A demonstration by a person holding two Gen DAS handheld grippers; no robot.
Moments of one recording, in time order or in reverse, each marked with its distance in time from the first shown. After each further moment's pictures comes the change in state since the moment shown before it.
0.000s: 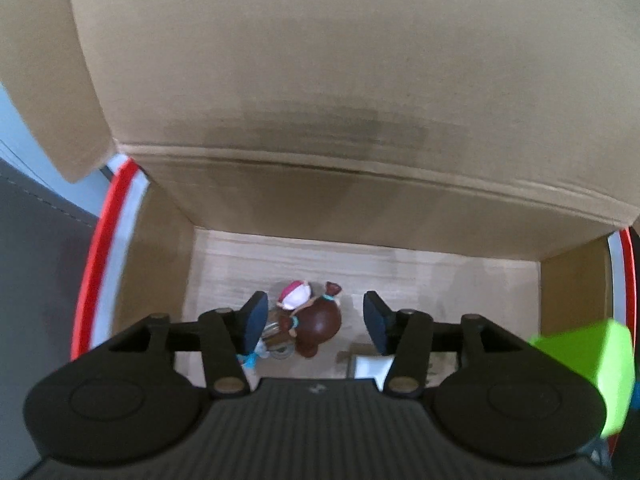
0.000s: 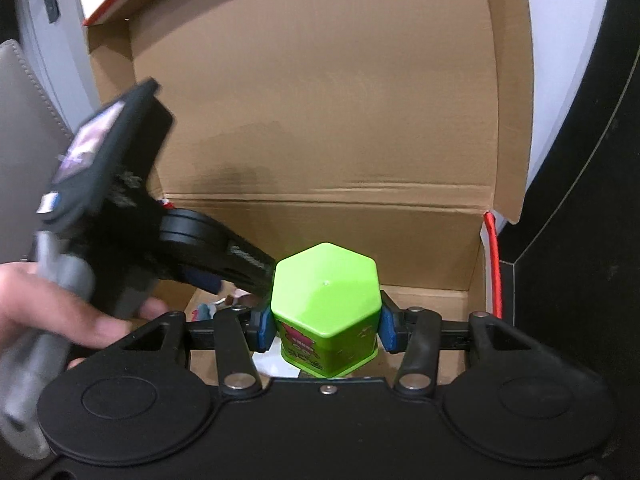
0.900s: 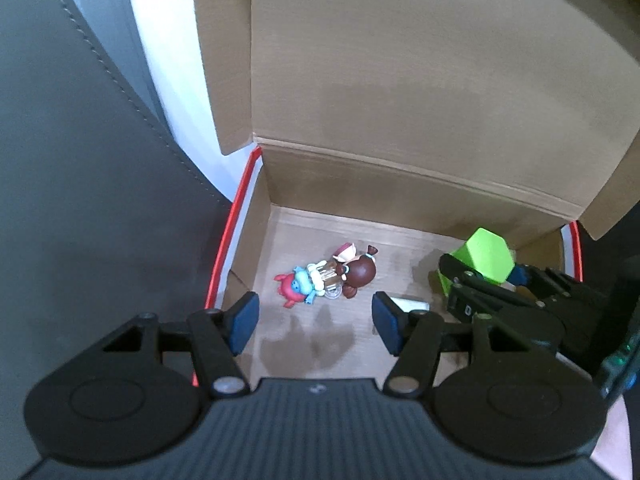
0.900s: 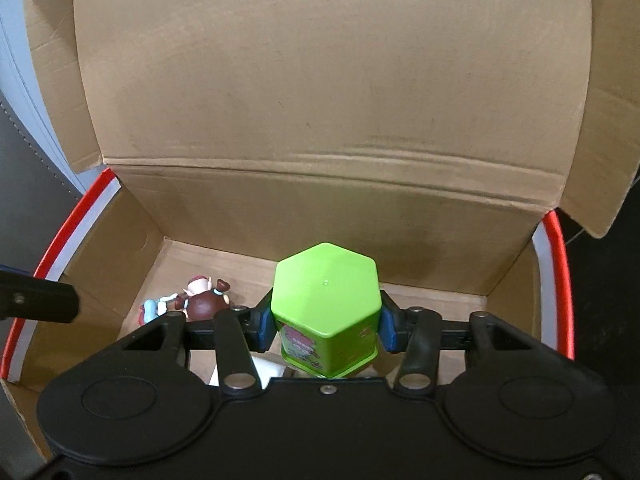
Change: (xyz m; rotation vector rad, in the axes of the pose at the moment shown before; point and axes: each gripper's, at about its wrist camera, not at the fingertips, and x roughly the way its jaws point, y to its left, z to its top) left arm -0.101 0.043 -0.028 -0.111 -0.041 0.008; right arm 0.070 0.006 0.016 -0.028 0.128 -0.073
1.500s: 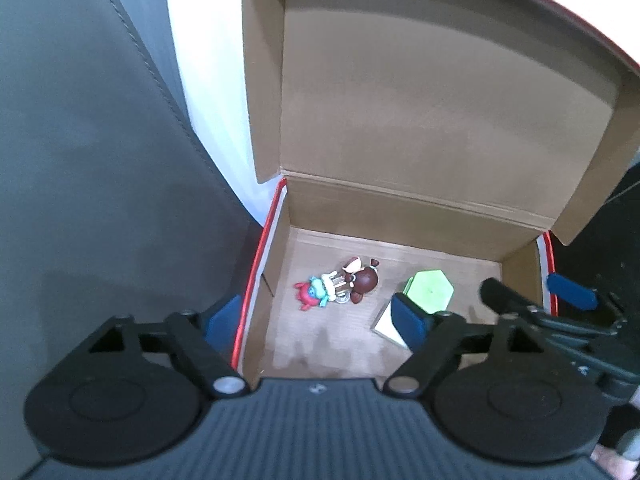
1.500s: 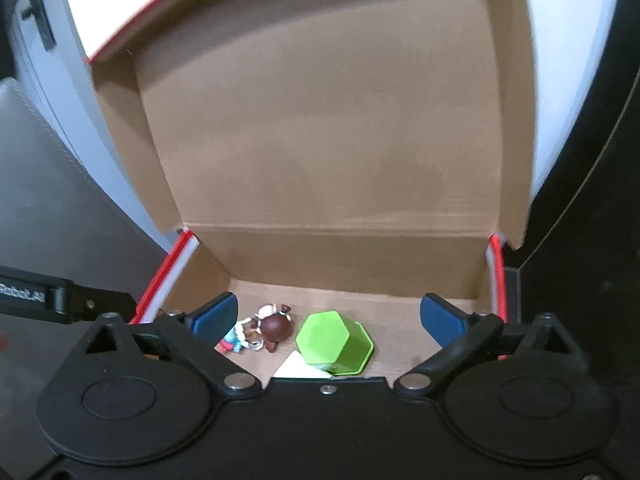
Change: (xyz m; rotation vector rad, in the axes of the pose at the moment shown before) left arm -0.066 0.006 -0.024 -0.021 -0.112 0.036; right arm -0.114 -0.010 0.002 0.078 -0.127 0.106
